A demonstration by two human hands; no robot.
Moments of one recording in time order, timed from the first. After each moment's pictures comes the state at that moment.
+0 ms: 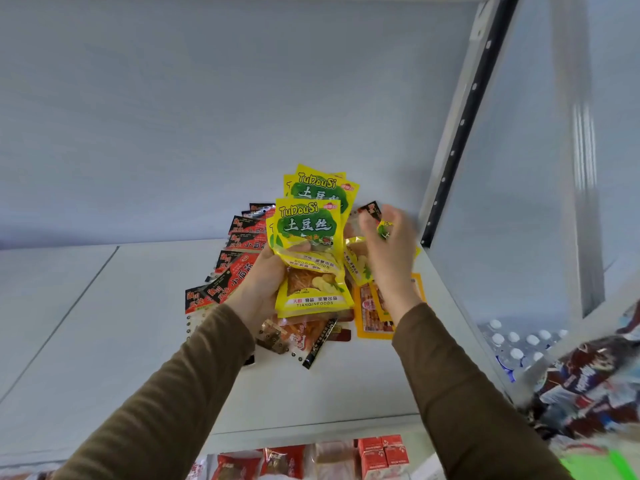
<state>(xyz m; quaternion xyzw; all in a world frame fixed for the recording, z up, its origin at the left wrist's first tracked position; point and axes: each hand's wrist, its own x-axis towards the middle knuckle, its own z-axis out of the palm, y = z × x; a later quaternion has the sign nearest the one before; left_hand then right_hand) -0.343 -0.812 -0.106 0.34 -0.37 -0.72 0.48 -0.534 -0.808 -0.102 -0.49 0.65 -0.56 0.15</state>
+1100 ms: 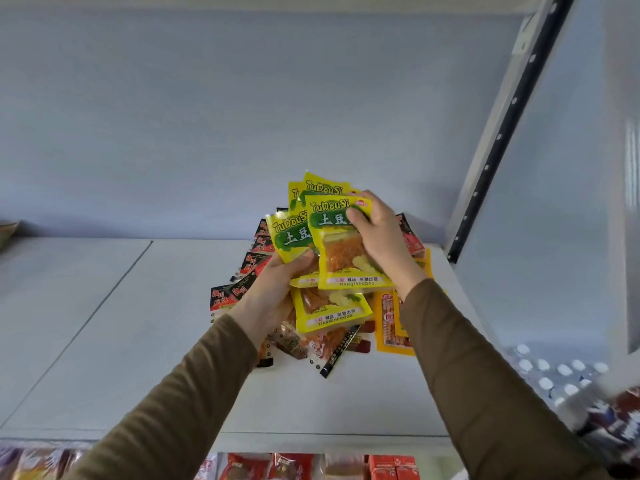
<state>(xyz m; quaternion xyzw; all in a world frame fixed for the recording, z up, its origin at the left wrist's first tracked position) -0.320 -0.794 -0.102 0.36 -0.35 -0.71 0.50 -0.509 -0.851 -0.065 -0.67 0.51 -0.48 0.25</state>
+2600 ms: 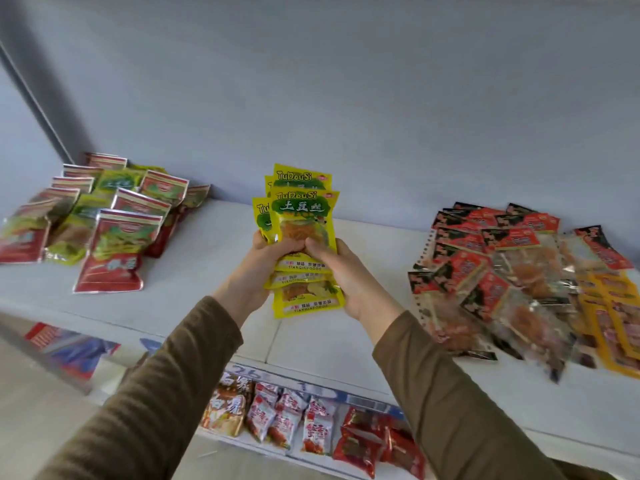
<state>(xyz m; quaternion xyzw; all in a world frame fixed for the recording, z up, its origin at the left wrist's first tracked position) 0.039 -0.743 -0.094 0.49 -0.34 -0.57 0.57 -0.111 -0.780 -0.117 -0.45 0.40 -0.38 0.70</state>
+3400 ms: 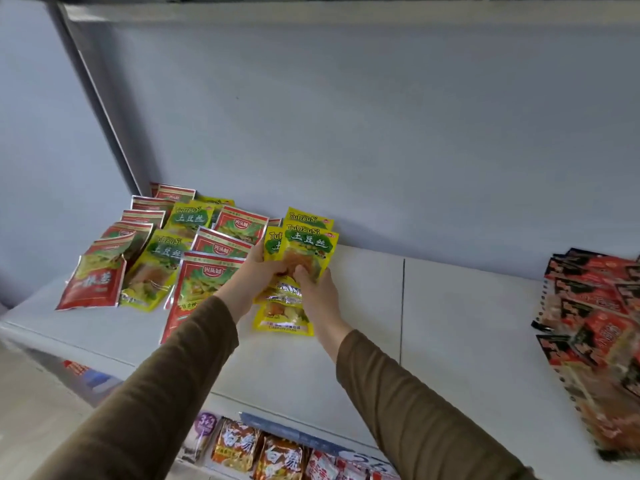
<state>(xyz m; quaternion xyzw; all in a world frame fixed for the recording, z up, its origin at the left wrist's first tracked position) 0.262 -0.820 -0.108 0.65 -0.40 -0.43 0.48 0.137 -0.836 -0.162 -0.51 0.52 -0.43 0.53</state>
